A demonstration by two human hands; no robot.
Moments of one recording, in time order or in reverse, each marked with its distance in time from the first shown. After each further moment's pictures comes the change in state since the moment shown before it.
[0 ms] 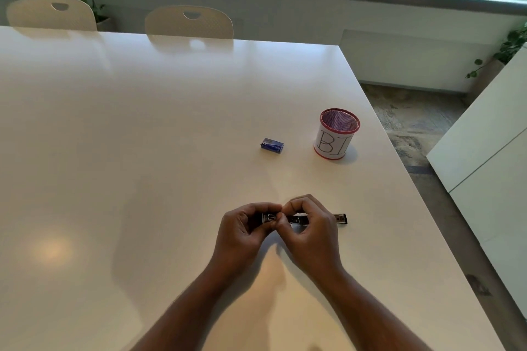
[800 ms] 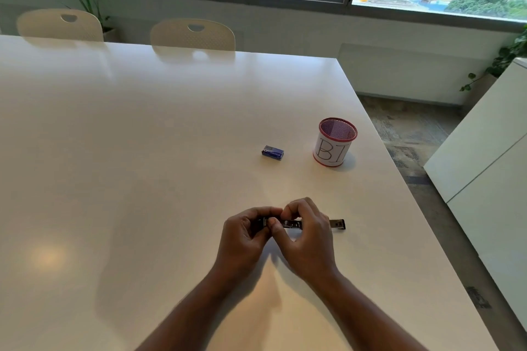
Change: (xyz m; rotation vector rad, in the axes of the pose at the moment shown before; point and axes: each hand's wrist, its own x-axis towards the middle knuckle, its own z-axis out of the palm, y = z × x) left_hand -0.001 -0.008 0.000 -0.022 -0.009 0.105; right_hand -0.003 -0.004 0.006 -0.129 -0.015 -0.033
